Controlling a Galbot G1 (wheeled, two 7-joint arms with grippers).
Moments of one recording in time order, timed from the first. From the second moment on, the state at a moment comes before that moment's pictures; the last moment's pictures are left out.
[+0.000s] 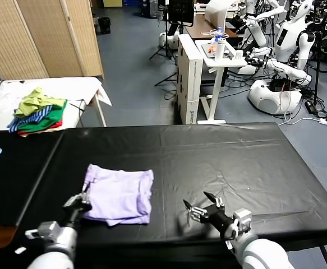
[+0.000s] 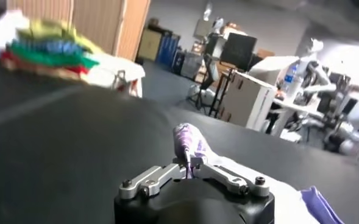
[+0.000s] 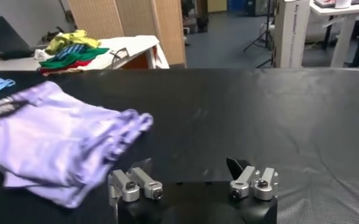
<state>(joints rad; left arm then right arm) 1.59 -1.33 -0.70 -2.09 -0.39 0.21 -0.03 -1.43 1.02 0.30 2.20 0.58 -0.53 0.09</state>
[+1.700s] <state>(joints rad) 1.58 -1.43 -0.33 -2.19 -0.30 0.27 -0.08 -1.28 1.03 0.18 2.16 0.91 -0.63 0.19</state>
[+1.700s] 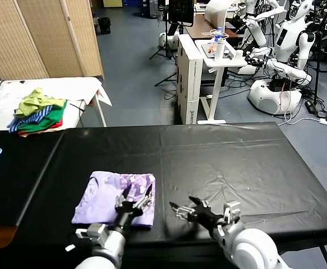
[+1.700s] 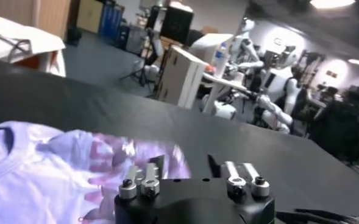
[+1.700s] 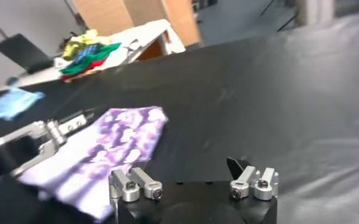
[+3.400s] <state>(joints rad) 1.63 -1.41 -0.51 -2.15 -0.26 0.13 -0.09 -1.23 0.95 0.28 2.15 0.78 -0.74 0.24</state>
